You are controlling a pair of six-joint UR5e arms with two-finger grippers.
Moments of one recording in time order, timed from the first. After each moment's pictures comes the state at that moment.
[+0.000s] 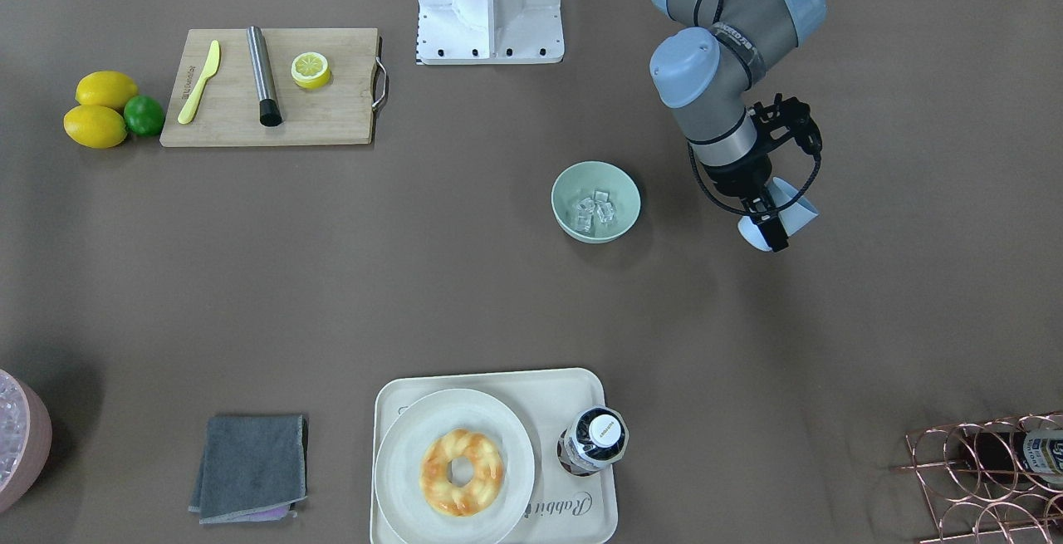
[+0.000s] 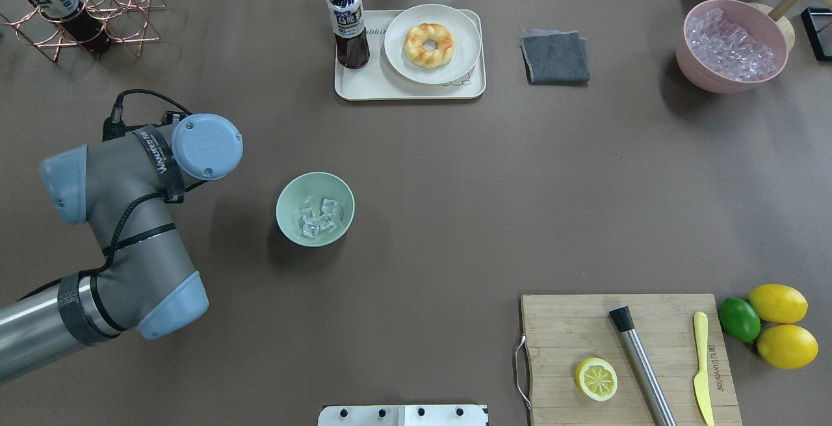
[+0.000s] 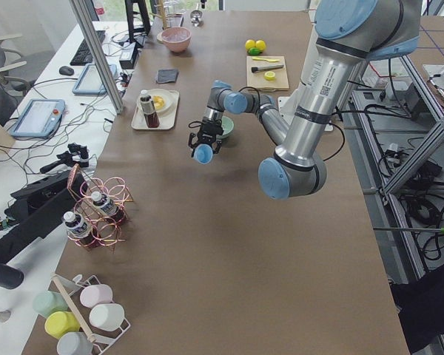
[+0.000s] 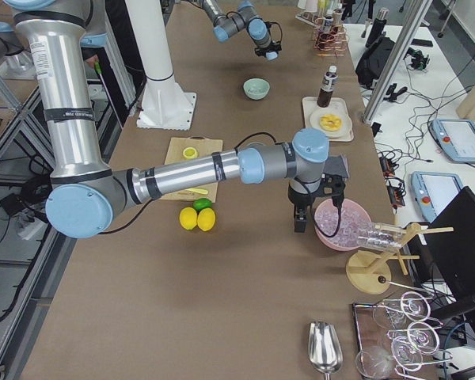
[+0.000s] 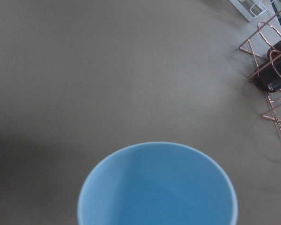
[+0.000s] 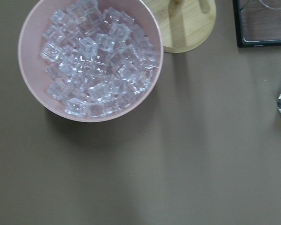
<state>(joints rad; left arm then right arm) -0.60 -2.02 -1.78 -1.18 -1.40 -2.75 1.47 -1.43 1.69 -1.63 2.30 0.28</state>
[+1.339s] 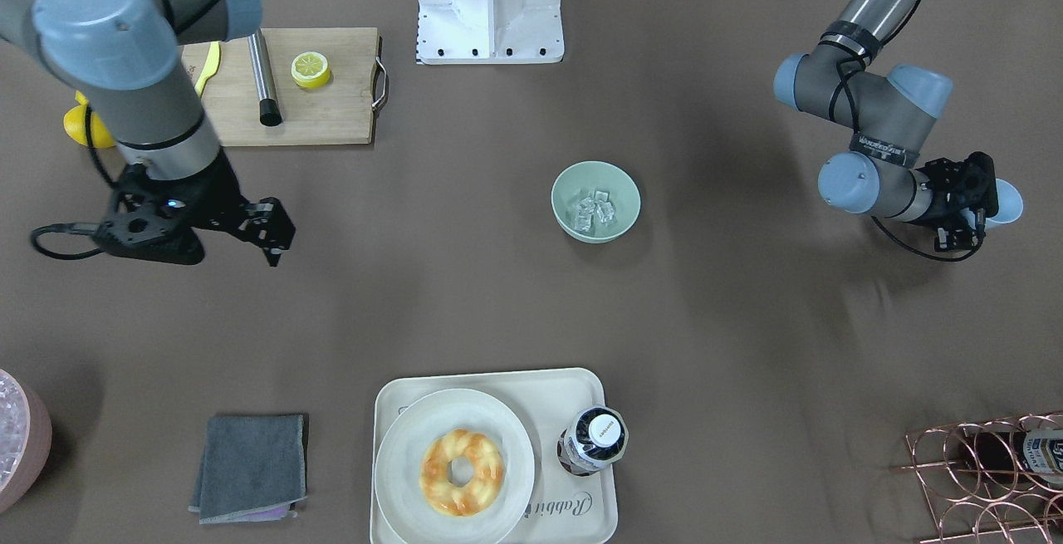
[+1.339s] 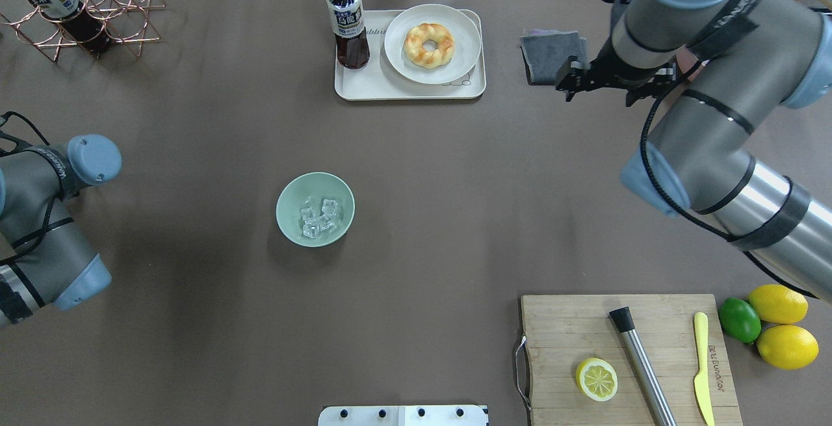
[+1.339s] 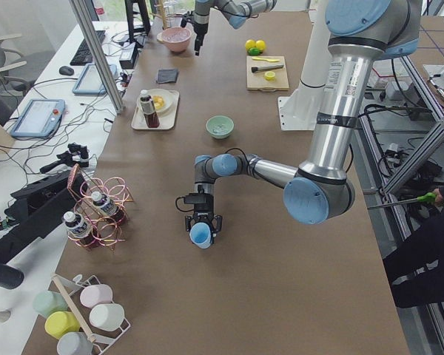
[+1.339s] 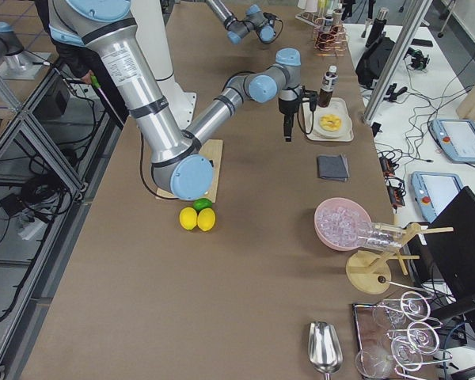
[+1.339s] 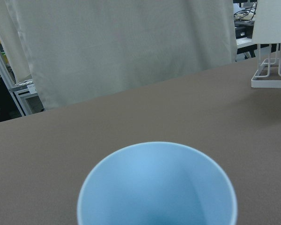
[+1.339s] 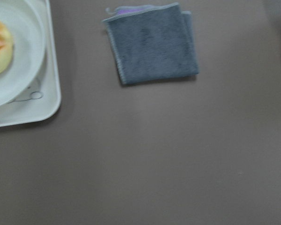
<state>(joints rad) -0.75 -1.78 -1.46 -1.18 -1.35 -2.19 0.86 -1.04 1.80 -1.72 1.94 1.04</state>
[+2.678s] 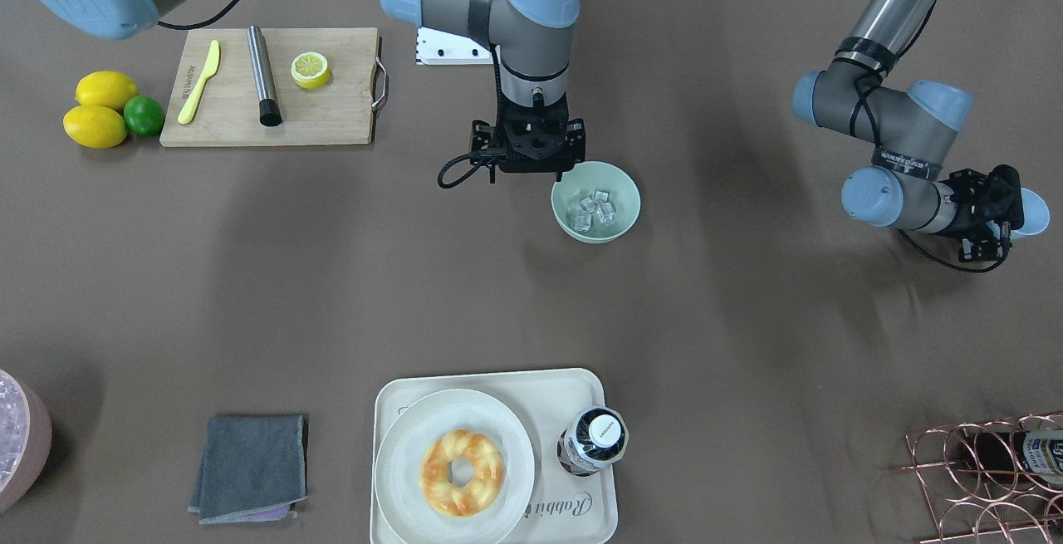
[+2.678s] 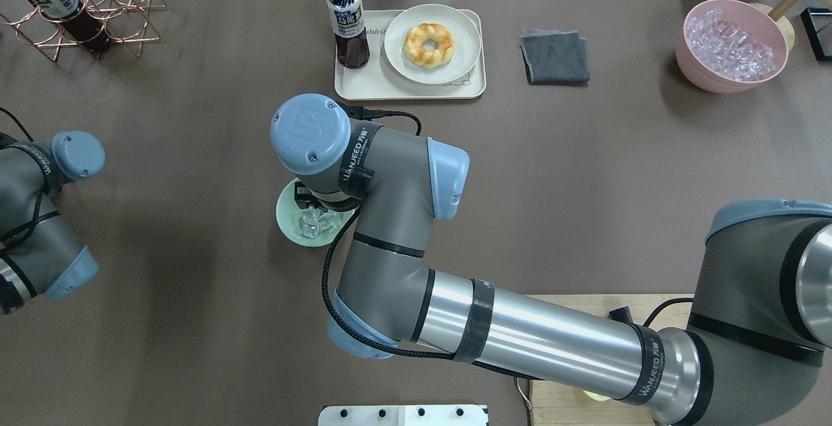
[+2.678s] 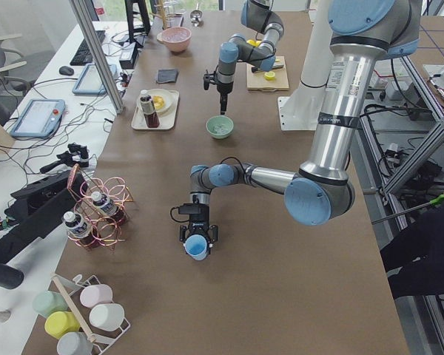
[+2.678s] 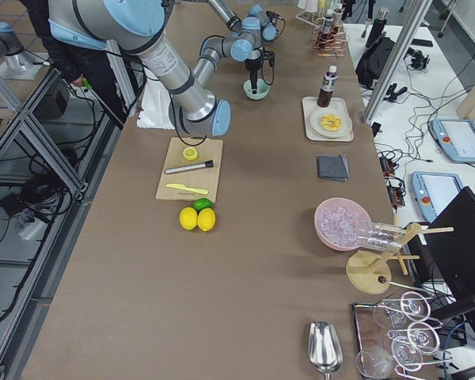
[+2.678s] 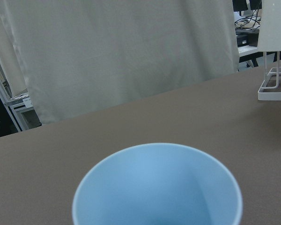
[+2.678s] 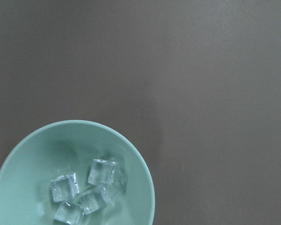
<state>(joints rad) -0.78 -1.78 -1.38 -1.25 -1.31 -2.14 0.42 -0.53 1.37 -1.67 1.75 1.23</state>
